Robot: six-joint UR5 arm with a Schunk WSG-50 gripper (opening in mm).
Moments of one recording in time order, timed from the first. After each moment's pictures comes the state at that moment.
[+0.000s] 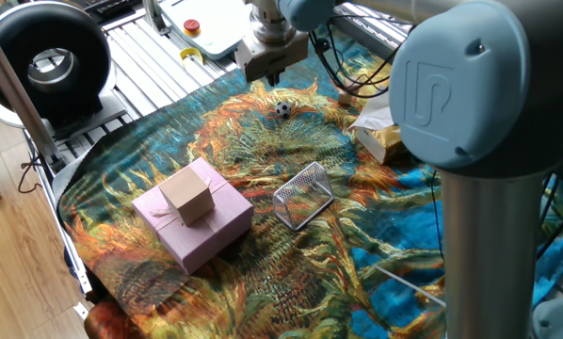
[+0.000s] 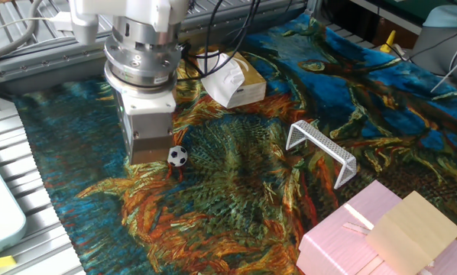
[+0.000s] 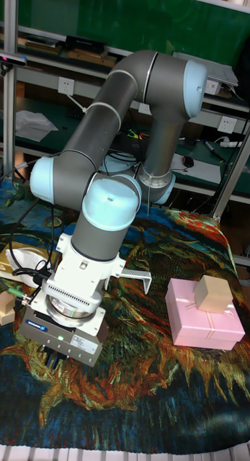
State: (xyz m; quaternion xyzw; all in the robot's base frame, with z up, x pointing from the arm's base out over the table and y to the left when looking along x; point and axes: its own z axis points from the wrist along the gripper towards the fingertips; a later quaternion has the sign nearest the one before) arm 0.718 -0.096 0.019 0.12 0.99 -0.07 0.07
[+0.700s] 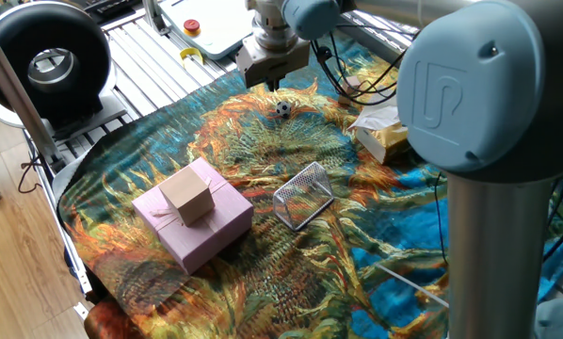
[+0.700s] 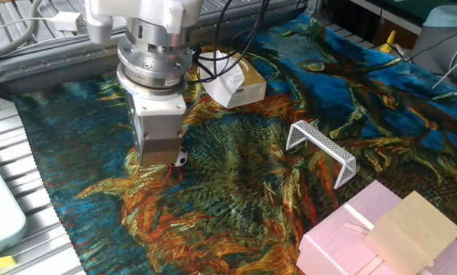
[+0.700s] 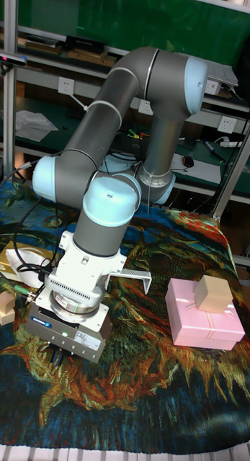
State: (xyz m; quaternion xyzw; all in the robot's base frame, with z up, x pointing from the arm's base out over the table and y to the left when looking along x) arm 0.707 -0.085 0.015 0.14 0.99 -0.05 0.08
